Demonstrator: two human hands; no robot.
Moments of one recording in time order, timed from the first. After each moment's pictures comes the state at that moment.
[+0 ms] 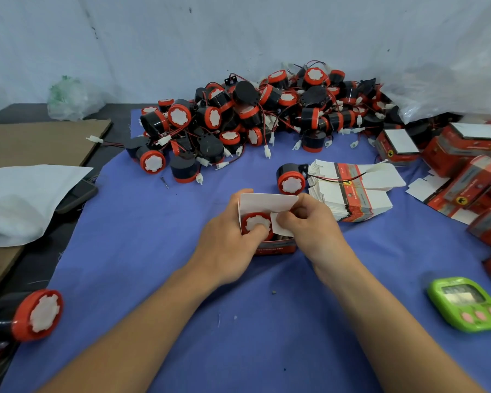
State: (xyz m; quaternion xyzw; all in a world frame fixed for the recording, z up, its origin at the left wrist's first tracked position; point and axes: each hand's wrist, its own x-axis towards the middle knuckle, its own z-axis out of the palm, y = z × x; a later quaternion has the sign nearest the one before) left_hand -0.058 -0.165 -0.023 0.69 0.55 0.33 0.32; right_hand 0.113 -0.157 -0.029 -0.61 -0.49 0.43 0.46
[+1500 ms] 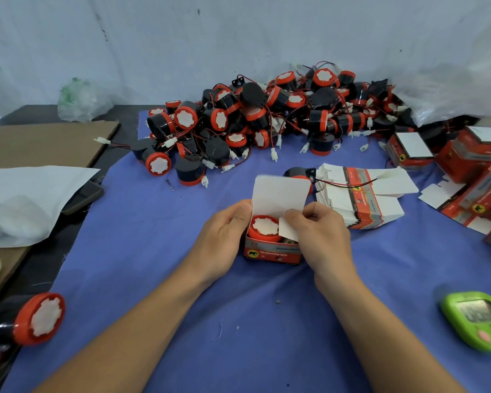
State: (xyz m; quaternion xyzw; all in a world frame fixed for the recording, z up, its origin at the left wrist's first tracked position) left_hand -0.069 -0.152 -0.027 0.63 0.45 0.41 0.48; right_hand 0.109 -0.156 -0.033 -0.67 -0.44 0.35 0.49
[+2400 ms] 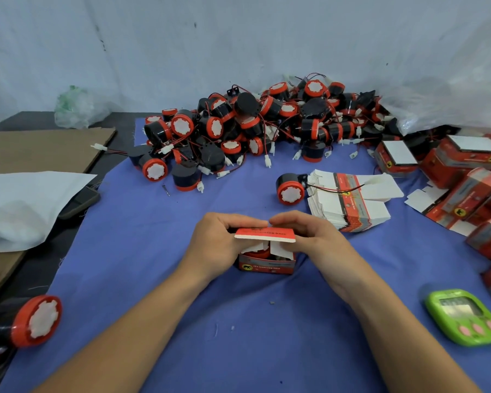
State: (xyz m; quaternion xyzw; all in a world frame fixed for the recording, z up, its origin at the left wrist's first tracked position) left_hand -0.068 -0.150 -0.025 0.64 0.48 0.42 0.43; right_hand 0.137 -0.176 -0.017 -0.48 -0.56 0.53 0.41
